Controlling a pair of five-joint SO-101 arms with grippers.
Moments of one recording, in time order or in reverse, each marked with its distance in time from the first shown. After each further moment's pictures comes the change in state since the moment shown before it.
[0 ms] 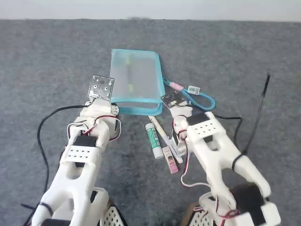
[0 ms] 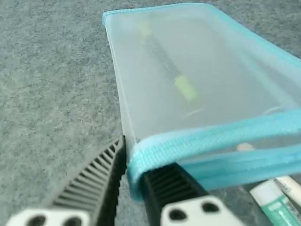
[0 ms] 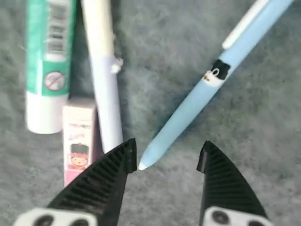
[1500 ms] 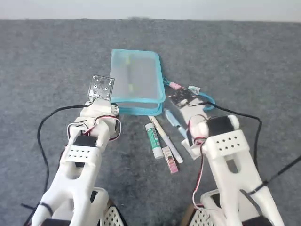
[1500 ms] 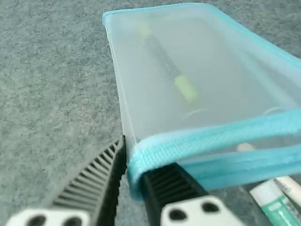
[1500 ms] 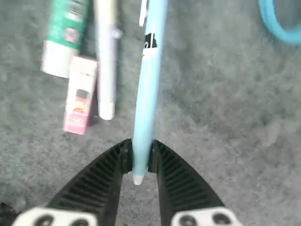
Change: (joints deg) left arm 0.0 0.0 0.0 0.0 0.0; right arm 3.4 -21.6 -4.6 19.1 12.8
